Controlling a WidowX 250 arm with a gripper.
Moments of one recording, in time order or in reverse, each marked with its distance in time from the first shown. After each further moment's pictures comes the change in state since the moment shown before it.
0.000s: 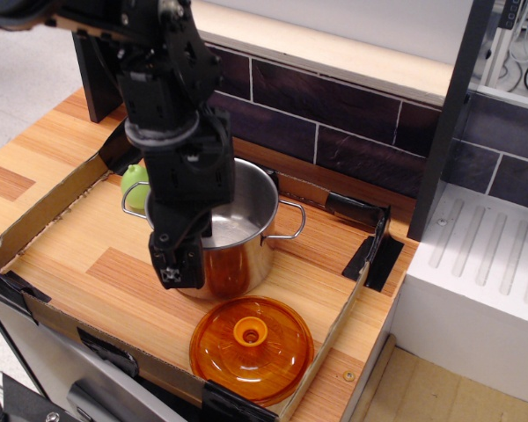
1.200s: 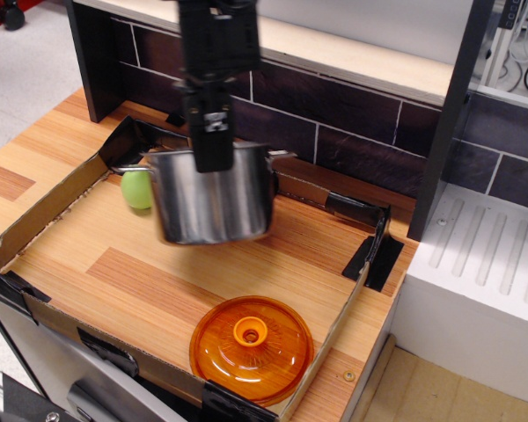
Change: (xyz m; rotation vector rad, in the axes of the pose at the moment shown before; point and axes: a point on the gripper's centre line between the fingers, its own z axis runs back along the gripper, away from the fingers) arm 0.027 0.046 0.040 -0.406 0.028 0.226
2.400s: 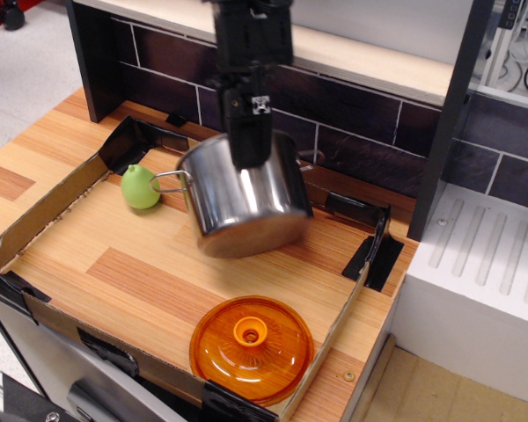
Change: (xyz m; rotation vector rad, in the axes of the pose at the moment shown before) arm 0.011 0.032 0.005 0.058 -0.046 0.120
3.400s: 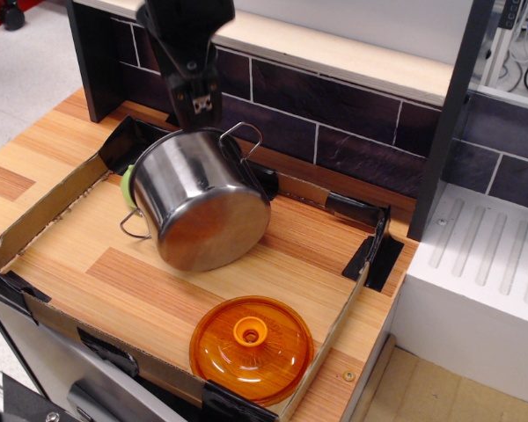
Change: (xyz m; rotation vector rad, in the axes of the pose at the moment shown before) arm -0.025 -0.012 0.053 0.599 -0.226 -0.022
